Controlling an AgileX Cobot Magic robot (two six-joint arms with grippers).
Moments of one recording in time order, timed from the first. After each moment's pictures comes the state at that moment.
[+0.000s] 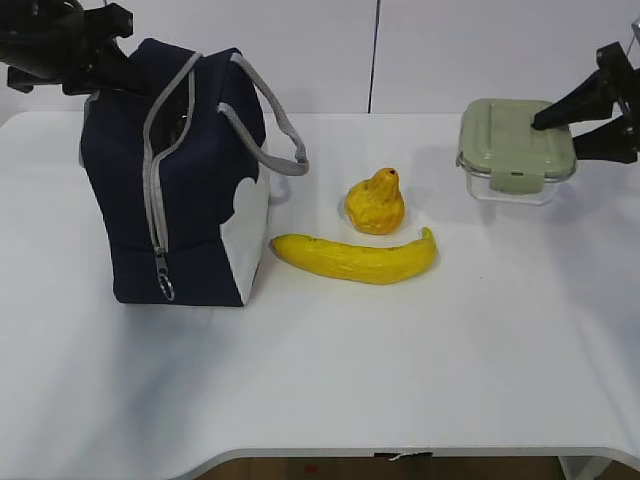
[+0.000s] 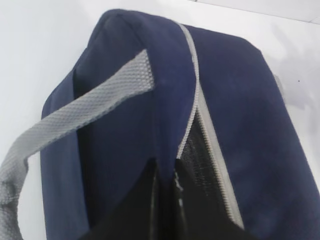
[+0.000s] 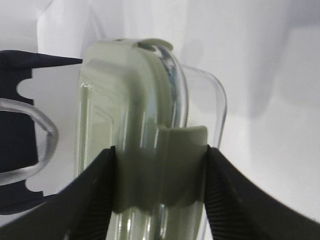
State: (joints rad) left arm -0.09 1.81 -1.47 -0.81 0.68 0.43; right arm -0.36 2.03 -1.58 1.04 1.18 -0.53
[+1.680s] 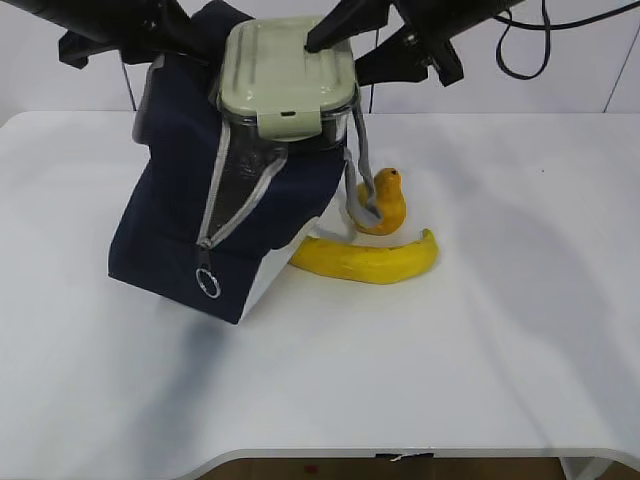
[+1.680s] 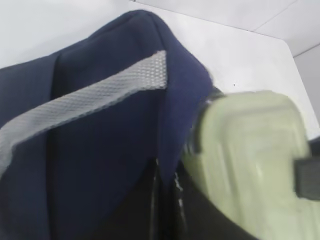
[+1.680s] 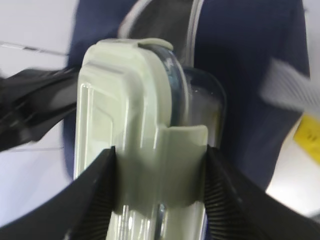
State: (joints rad) left arm -0.30 1.70 -1.47 -0.70 0.63 0.10; right arm 0.16 1.96 -1.84 0.98 1.13 -0.20
